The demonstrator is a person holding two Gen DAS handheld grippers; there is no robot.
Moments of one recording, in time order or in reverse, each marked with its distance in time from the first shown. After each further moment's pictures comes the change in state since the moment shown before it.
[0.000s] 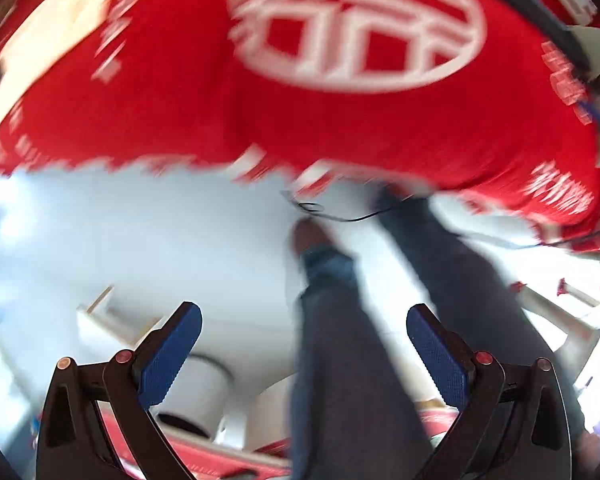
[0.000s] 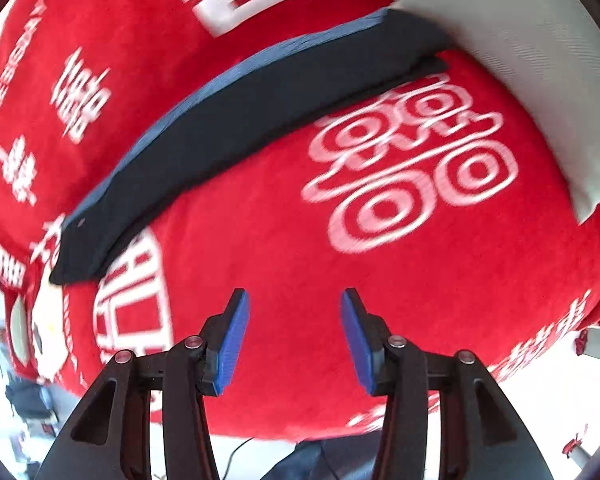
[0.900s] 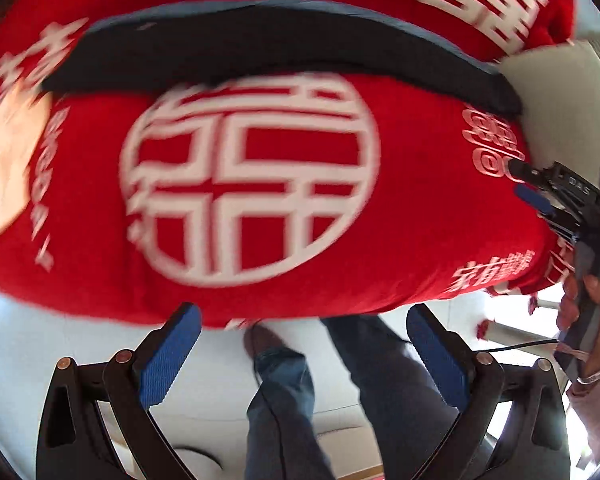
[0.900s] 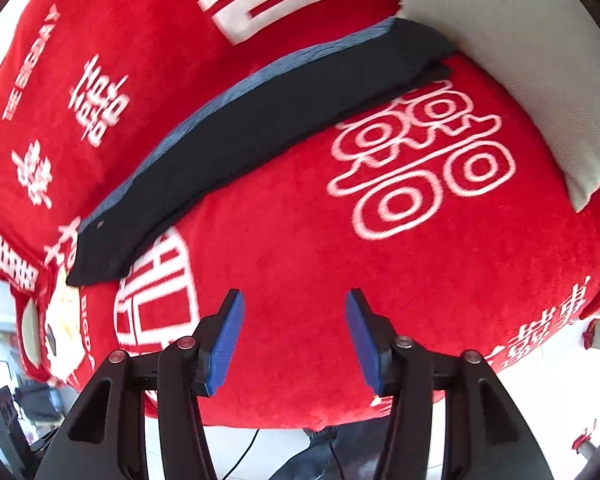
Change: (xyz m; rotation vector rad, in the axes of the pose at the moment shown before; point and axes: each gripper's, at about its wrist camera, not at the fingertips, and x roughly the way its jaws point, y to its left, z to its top) left arm -0.071 -0.119 0.130 0.214 -0.272 -0.172; right arm -0.024 -0.006 0.009 0.045 -0.024 0.028
